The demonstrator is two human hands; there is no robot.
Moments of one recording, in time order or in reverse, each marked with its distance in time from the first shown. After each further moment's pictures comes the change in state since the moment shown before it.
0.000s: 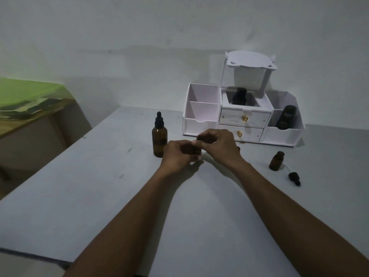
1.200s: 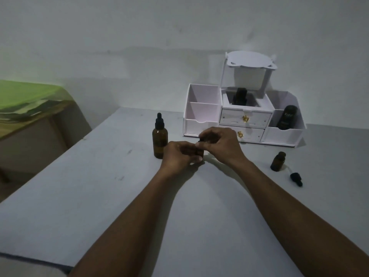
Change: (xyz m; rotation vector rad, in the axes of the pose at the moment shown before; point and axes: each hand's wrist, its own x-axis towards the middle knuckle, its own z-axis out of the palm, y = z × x) left_hand -0.009 0.010 0.001 -0.022 0.033 -0.009; right_hand 0.008 0.009 -0.005 -0.025 0.010 -0.113
